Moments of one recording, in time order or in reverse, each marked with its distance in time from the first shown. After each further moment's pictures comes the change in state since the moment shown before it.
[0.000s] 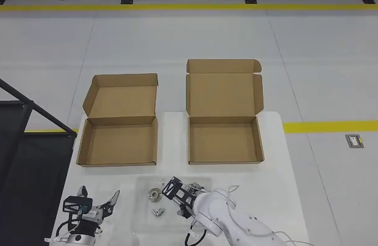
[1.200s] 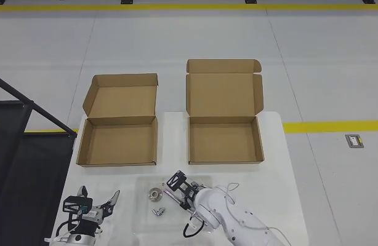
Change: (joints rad) left arm 0.000 0.000 0.000 0.000 0.000 0.000 0.000; right arm -0.014 -0.057 0.058 0.161 -0.025 0.015 -0.127
